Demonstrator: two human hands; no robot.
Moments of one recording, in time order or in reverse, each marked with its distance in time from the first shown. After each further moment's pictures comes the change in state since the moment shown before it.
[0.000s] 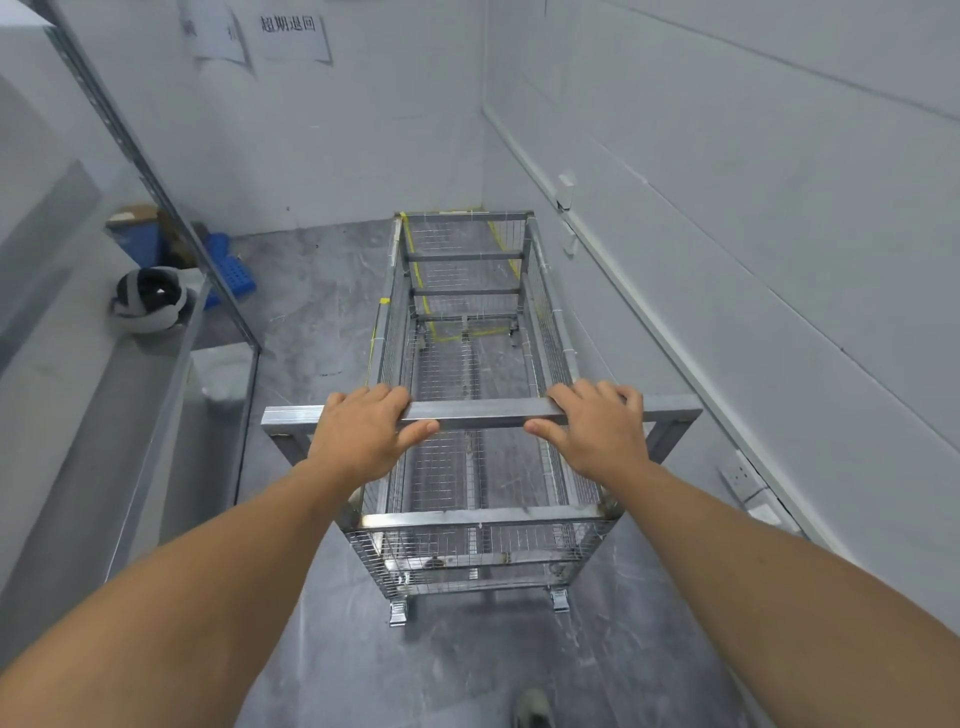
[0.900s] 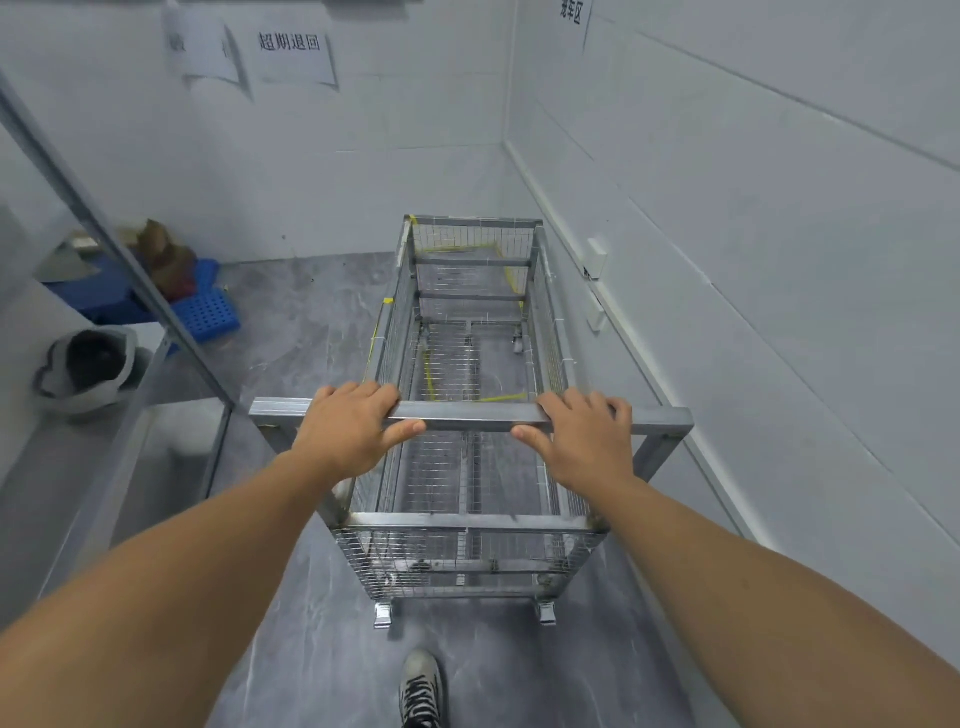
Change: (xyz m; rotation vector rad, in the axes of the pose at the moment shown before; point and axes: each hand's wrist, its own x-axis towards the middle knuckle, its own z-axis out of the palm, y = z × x) left_hand 0.337 -0.117 0.046 0.038 0.020 0.015; right_hand 0.346 0.059 0.056 -0.023 -0.009 -0.018
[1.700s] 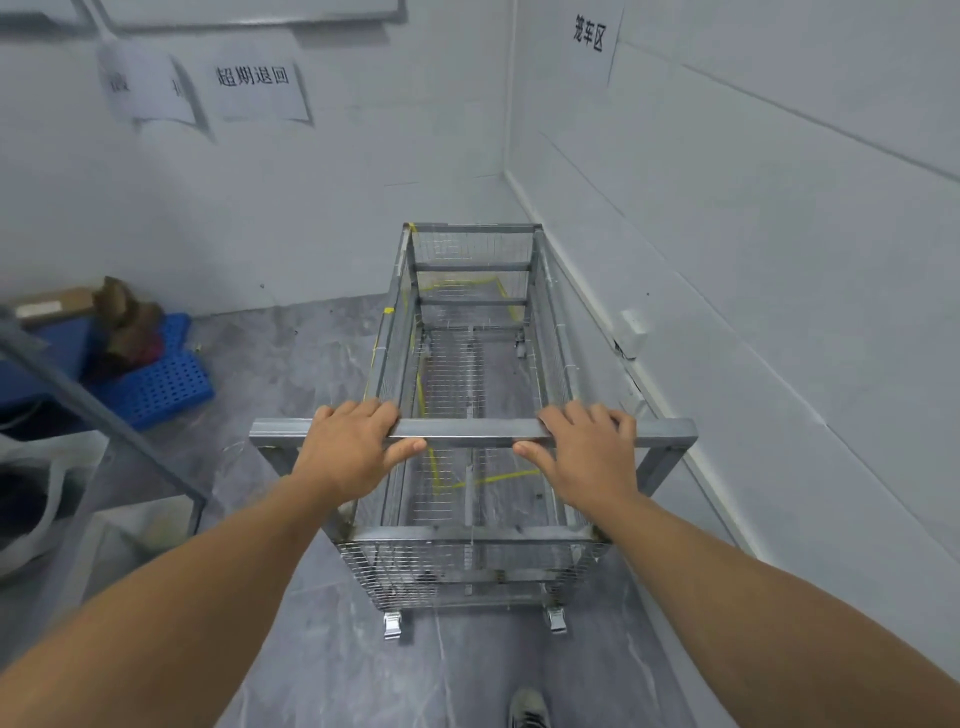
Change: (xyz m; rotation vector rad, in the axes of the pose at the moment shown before) left_hand 0.296 -0.143 0.046 0.015 -0.002 0.014; right_hand 0.320 0.023 0.057 -0.020 0.062 0.012
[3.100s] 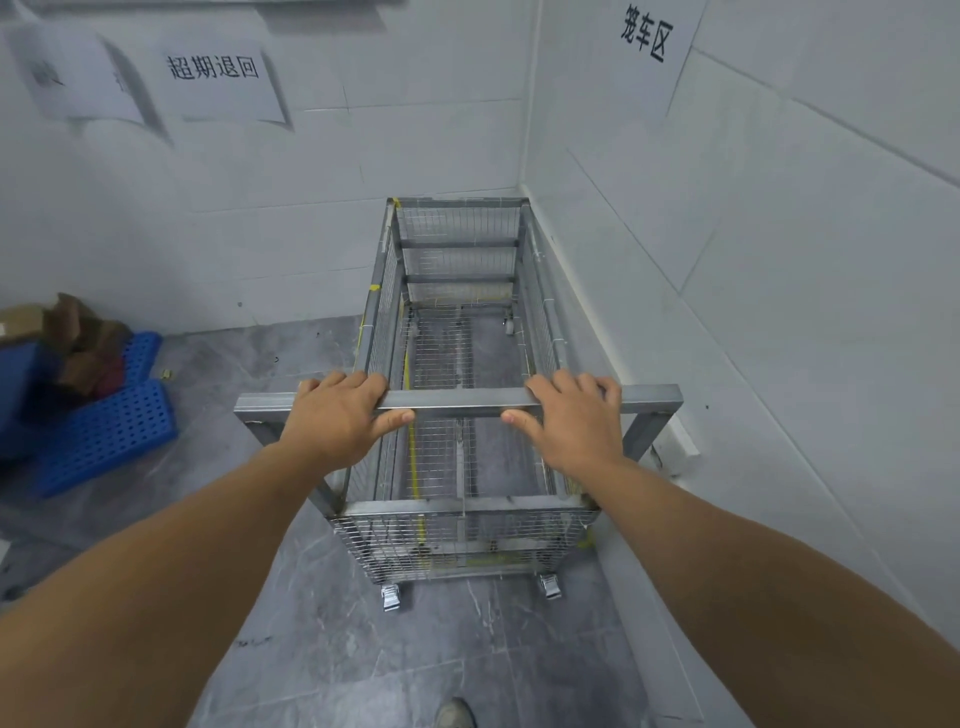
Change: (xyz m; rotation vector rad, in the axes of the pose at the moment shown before) left_hand 0.322 -0.111 0.055 0.059 -0.037 -0.068; right_hand 0.348 0.065 0.072 0.026 -0.060 -0.054
